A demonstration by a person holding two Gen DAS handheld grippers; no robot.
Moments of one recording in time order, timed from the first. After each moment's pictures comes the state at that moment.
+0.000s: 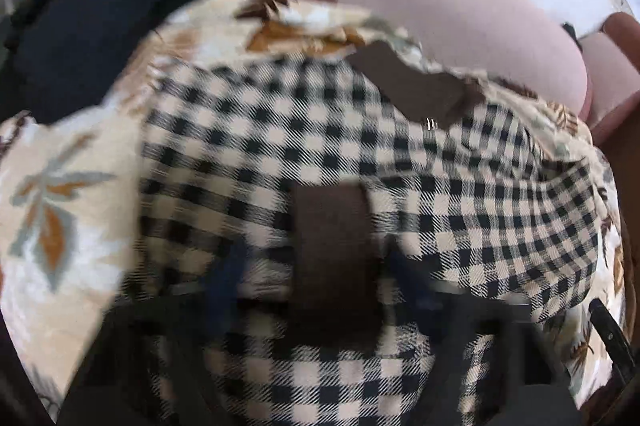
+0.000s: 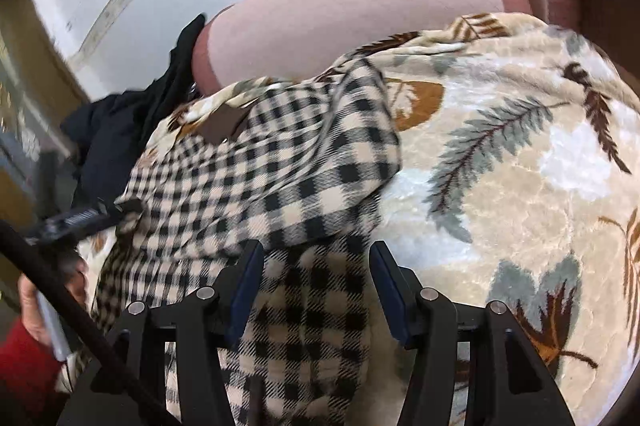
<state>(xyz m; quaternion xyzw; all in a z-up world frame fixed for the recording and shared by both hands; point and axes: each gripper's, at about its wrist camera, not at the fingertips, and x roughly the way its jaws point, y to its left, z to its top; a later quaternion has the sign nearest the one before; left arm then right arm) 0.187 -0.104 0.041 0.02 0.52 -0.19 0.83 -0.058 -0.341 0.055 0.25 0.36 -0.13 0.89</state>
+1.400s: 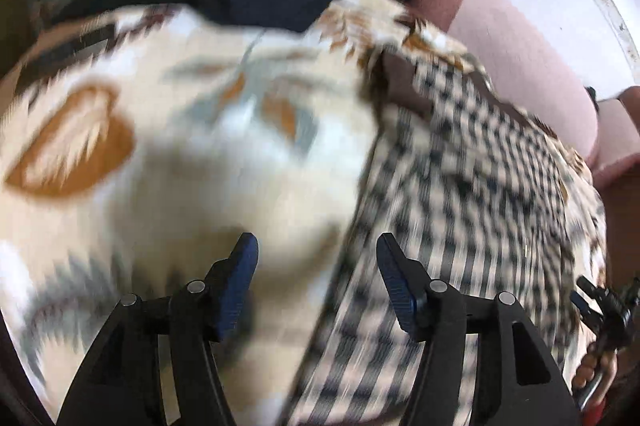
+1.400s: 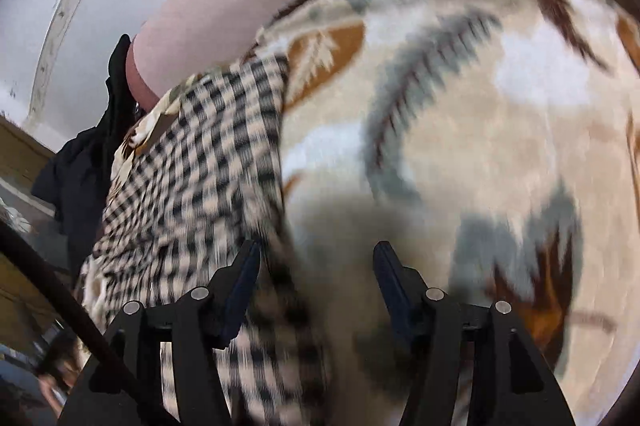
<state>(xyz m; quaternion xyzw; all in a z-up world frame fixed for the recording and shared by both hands) 0.114 0.114 0.052 -0.08 0.52 -0.13 0.84 -0.077 -0.383 0.021 0.38 0.42 -0.16 0.81</state>
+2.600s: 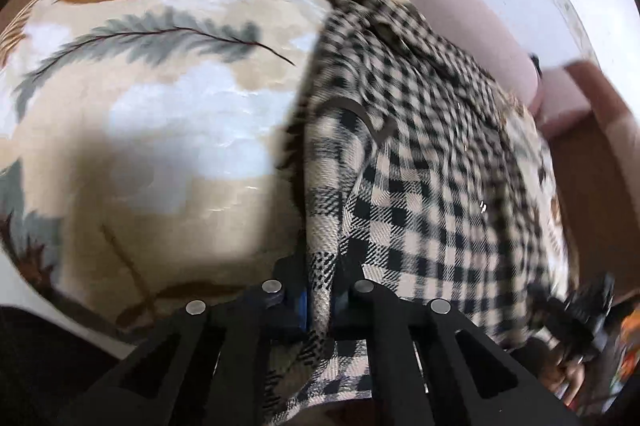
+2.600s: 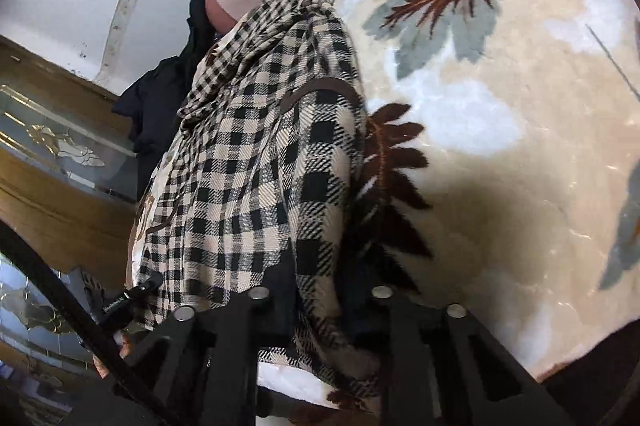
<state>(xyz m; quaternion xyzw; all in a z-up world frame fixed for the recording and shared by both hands) -0.072 0.157 0.029 -0.14 0.52 -0.20 0.82 -0.262 -0.253 -0.001 0.42 0.40 -0.04 0.82</state>
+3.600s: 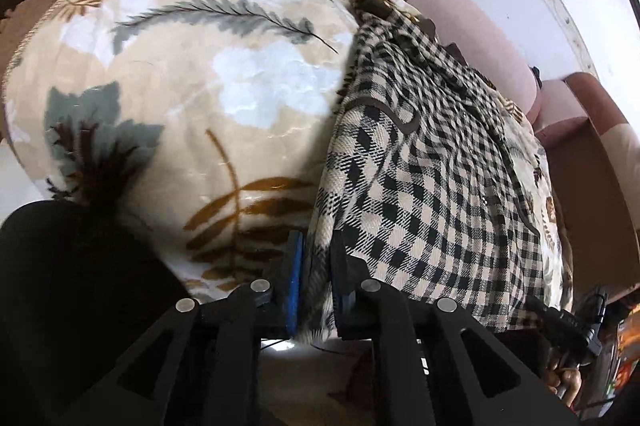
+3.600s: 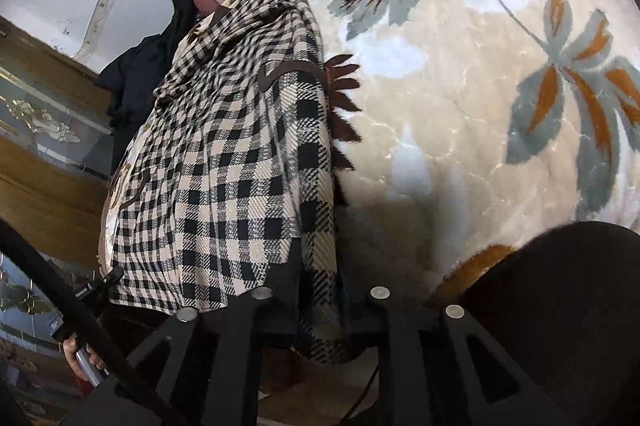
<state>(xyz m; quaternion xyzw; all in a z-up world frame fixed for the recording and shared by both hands) -0.132 0.212 0.040 -0.15 0.51 -0.18 0.83 -0.320 -0.244 0.009 0.38 0.44 -0.08 0.81</state>
